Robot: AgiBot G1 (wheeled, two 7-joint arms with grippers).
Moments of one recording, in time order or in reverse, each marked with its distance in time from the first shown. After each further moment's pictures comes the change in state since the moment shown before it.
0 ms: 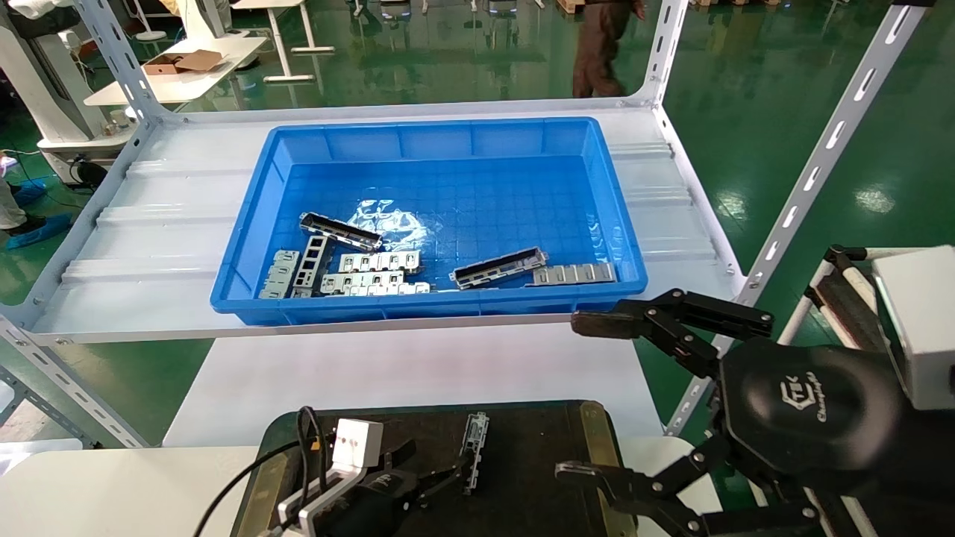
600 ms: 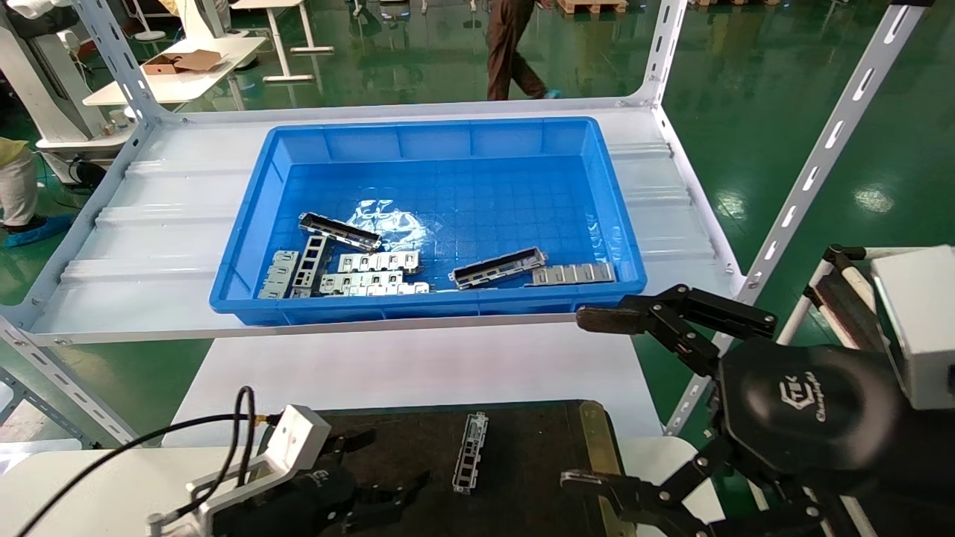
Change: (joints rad) left arm 0.053 -0.222 -0.324 -0.002 -0.042 0.554 0.297; right arm 0.000 0.000 0.000 0.000 0.000 0.000 0.000
